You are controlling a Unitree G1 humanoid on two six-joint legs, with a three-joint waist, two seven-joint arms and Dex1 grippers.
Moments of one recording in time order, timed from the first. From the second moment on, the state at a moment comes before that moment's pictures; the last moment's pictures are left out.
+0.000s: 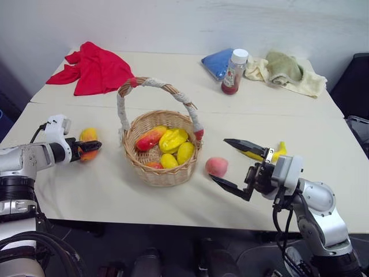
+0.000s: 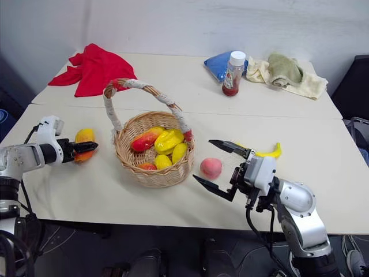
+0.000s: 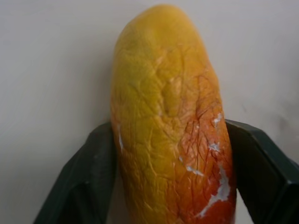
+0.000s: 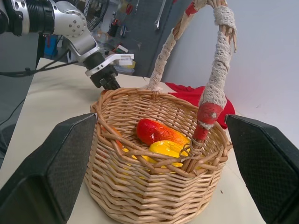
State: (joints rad) left arm -0.68 0.87 0.16 0.56 -0.47 0.95 -0.52; right arm -0.09 -0.52 0.00 -0.43 0.47 -0.09 0.89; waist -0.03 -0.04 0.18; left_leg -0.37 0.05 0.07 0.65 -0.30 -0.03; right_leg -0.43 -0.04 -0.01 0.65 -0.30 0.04
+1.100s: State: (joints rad) left arm -0.53 0.81 0.09 -0.18 -0.60 0.66 -0.99; right arm 0.28 -0.61 -0.24 -0.40 0.44 -0.11 0.90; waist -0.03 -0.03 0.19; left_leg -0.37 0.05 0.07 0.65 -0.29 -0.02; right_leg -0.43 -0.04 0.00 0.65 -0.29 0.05
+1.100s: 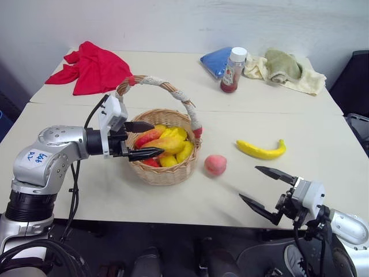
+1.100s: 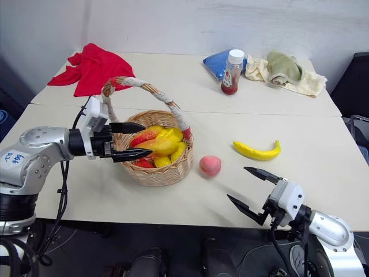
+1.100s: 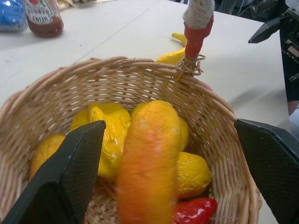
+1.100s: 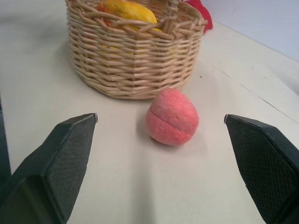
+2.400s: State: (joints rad) left arm 0.10 0.84 0.56 -0.26 -0.81 0.49 -1.26; right arm -0.28 -0.67 0.09 -0.30 0.50 0.41 1.06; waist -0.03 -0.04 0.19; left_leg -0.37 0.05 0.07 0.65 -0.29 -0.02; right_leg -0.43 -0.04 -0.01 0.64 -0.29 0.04
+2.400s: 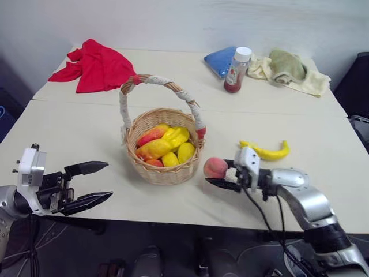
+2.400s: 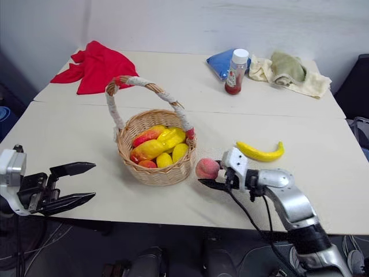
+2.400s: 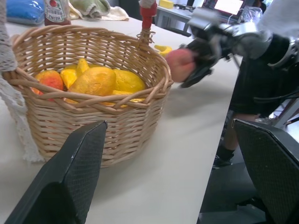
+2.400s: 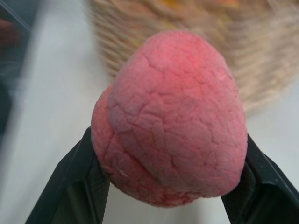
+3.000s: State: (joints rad) left arm 0.13 0.72 0.51 -0.28 -0.80 0.41 -1.16; right arm -0.77 -0.30 0.31 -0.27 0.48 0.83 0.65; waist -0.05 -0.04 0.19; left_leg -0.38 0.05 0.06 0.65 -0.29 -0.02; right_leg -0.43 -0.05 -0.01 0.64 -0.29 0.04
